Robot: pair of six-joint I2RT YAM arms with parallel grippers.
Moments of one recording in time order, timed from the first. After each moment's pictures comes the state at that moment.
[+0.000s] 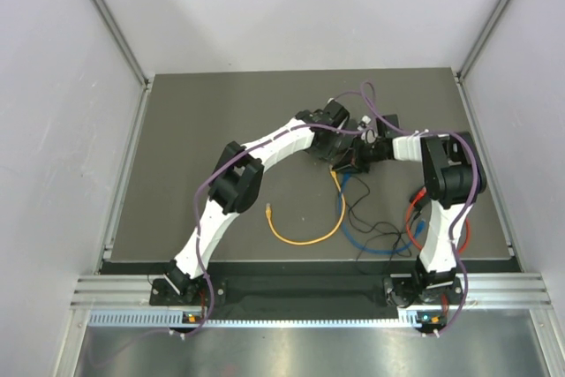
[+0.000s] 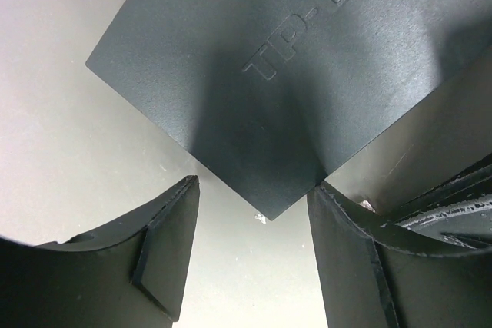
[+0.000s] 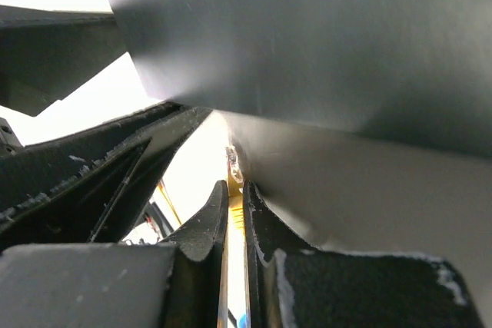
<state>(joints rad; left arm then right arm) -0.76 2.43 2.12 -0.78 -0.20 -0.21 0.17 2.02 1.09 -0.11 -0.81 0.56</state>
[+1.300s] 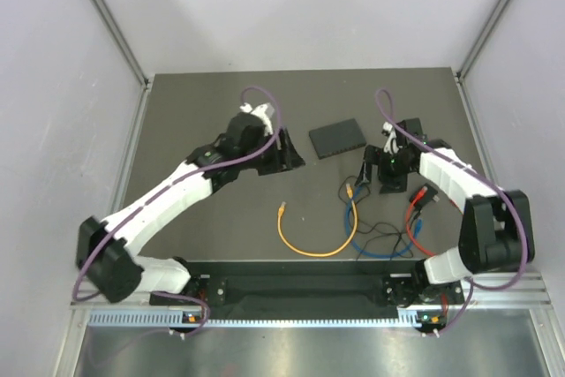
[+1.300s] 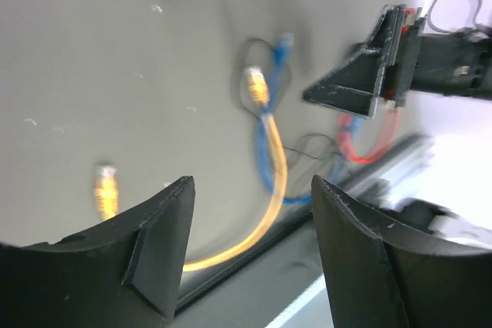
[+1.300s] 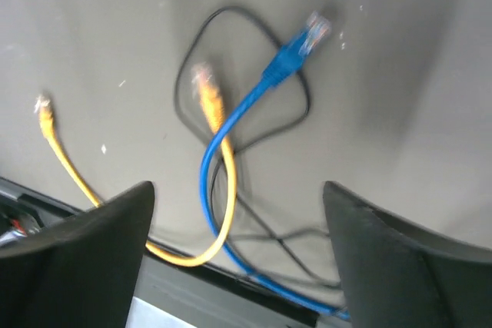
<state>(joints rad) -0.68 1.36 1.17 -0.45 0.15 -0.74 0.17 1.48 0.93 -0.65 -0.35 0.33</state>
